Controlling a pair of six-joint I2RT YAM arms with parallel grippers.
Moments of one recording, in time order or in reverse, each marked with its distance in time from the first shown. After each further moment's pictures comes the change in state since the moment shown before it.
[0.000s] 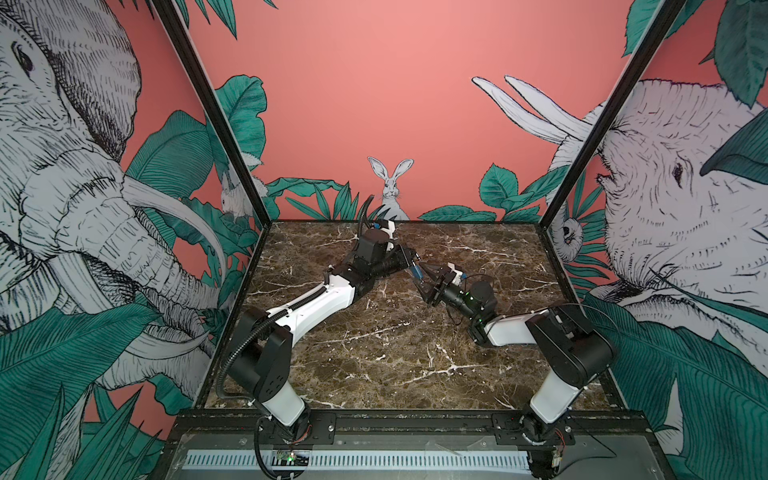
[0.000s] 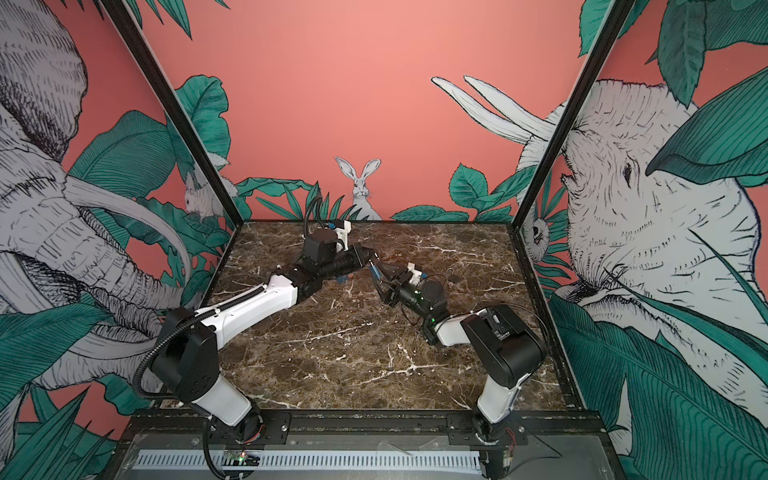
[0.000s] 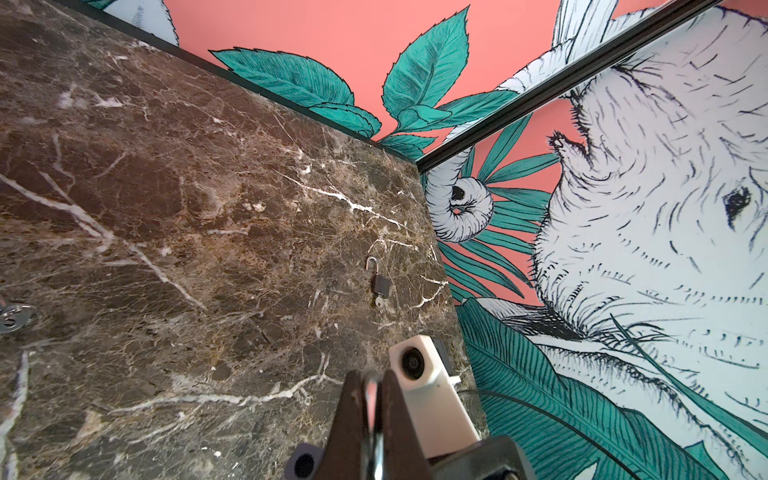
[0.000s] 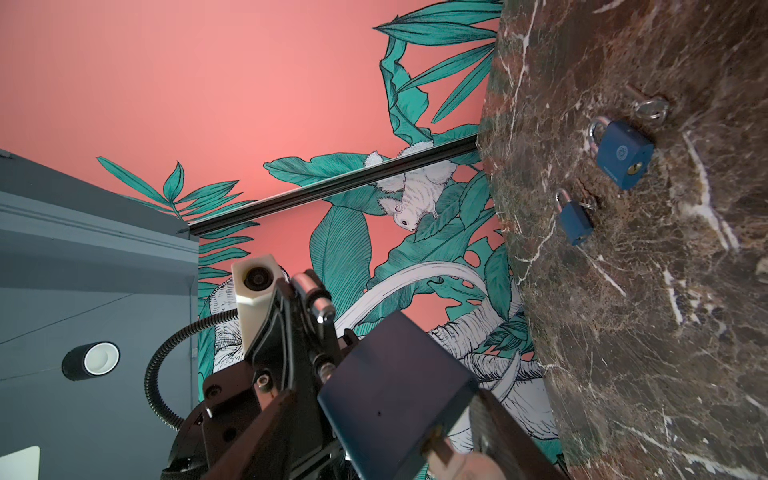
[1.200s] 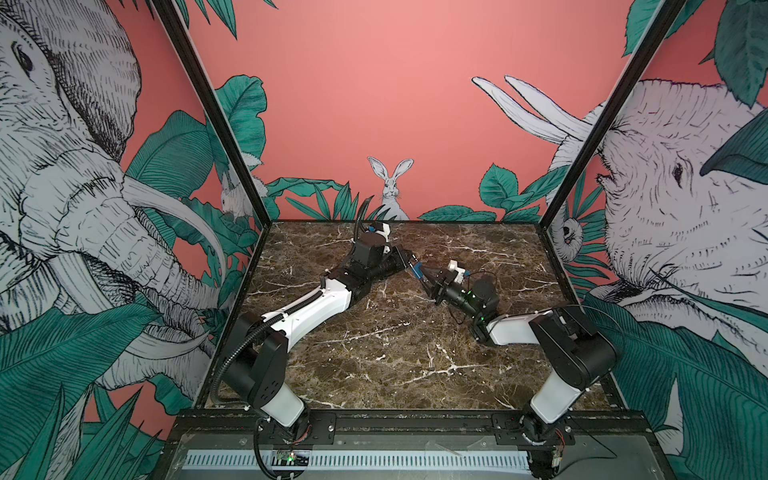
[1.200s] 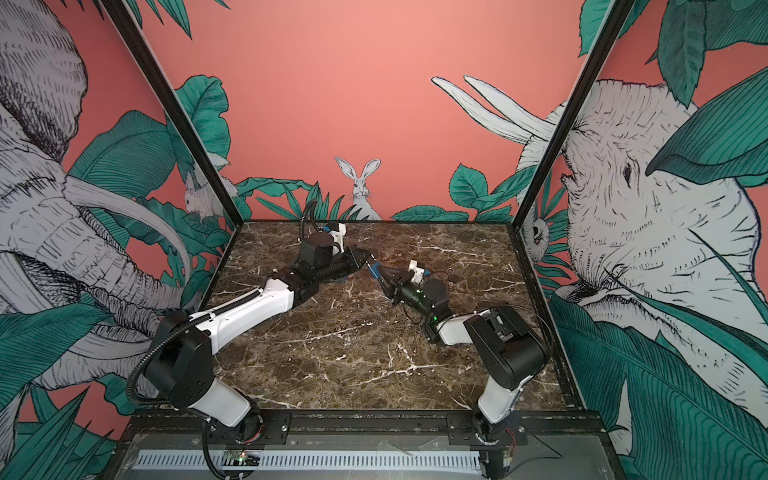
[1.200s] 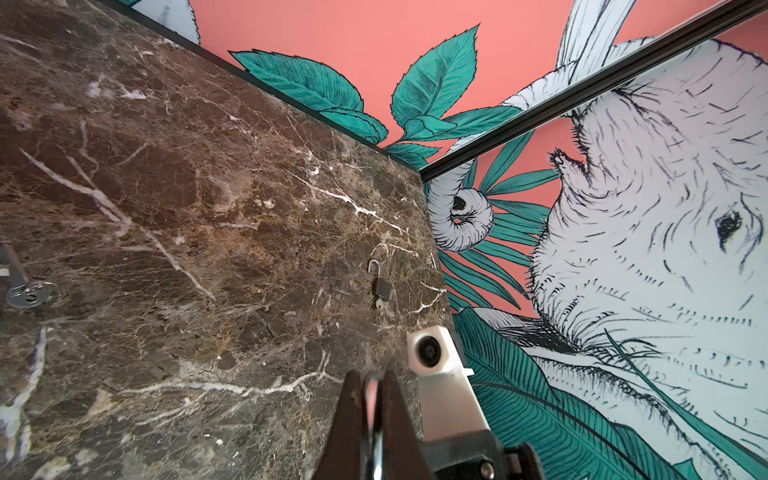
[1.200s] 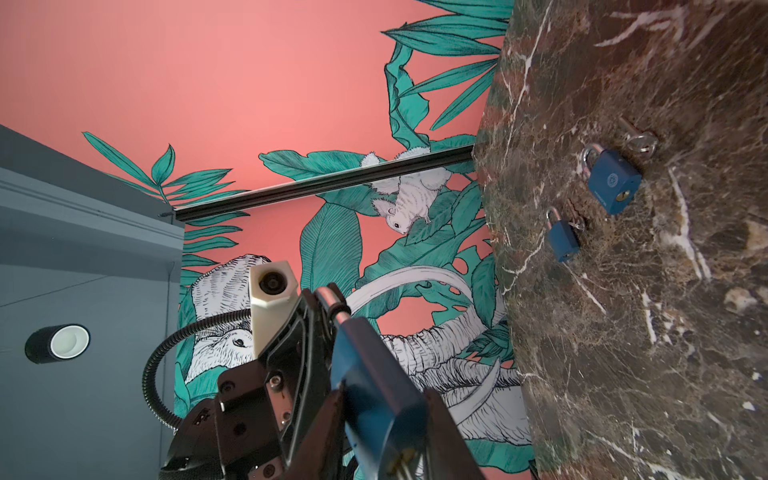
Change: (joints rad) left arm 0.005 -0.034 -0.042 0.011 -0.024 -0.039; right arm -0.028 -0.021 0.002 -0.027 -0.026 -0.094
